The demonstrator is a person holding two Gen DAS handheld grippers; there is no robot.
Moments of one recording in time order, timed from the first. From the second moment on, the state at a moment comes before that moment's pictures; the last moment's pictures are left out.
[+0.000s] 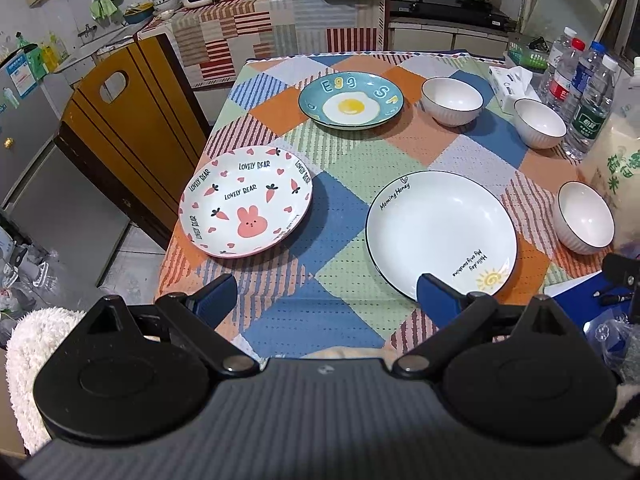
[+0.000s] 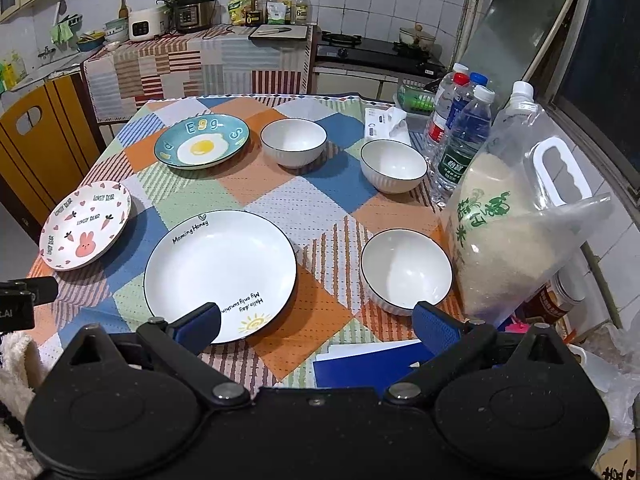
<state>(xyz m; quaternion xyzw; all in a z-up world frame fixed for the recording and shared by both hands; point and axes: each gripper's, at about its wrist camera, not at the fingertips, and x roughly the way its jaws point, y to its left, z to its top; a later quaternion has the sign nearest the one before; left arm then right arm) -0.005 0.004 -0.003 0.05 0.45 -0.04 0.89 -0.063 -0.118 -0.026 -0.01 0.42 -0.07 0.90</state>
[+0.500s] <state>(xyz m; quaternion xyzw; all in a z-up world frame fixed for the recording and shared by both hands) -0.018 0.006 0.006 0.05 0.45 -0.05 0.89 -0.069 -0.118 -0.025 -0.01 0.43 -0.07 0.90</state>
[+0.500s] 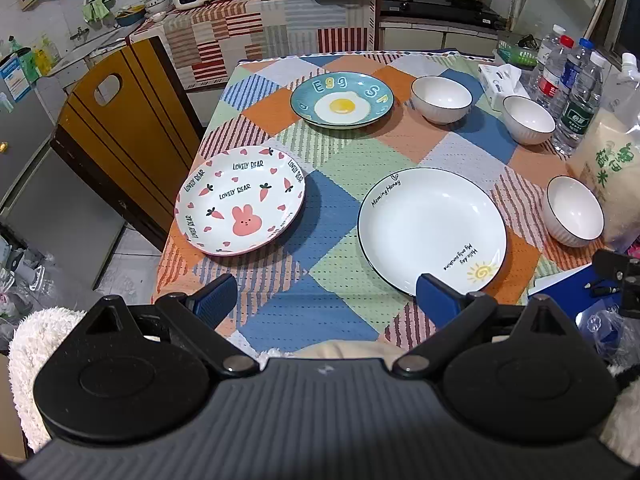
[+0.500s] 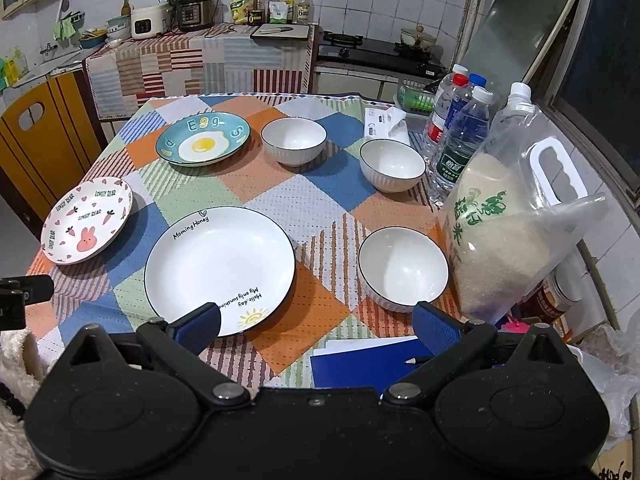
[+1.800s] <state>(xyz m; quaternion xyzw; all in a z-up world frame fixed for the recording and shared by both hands) -0.012 0.006 -0.002 0.04 0.45 -0.06 0.89 -0.065 -0.121 -0.037 -0.02 0.43 -0.06 0.90</state>
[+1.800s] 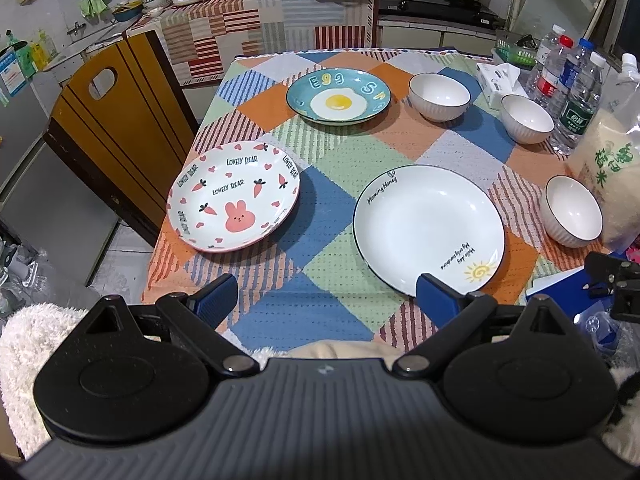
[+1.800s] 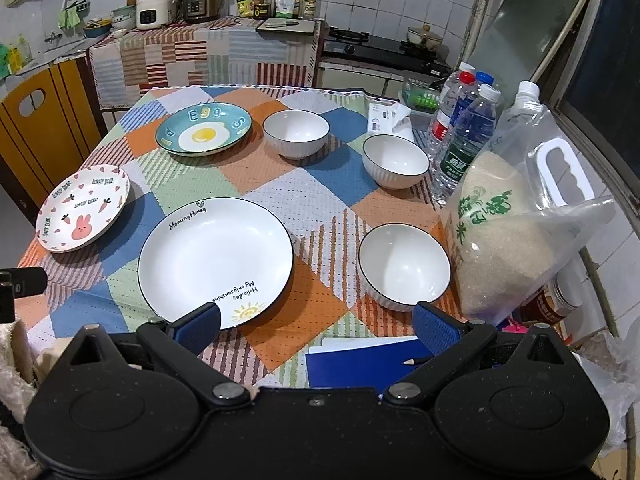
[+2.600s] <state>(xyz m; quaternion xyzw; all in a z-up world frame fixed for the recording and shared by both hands) 0.112 -0.021 -0.087 0.10 0.49 -0.14 0.85 0.008 -0.148 -0.130 0.00 0.37 0.12 0.92</state>
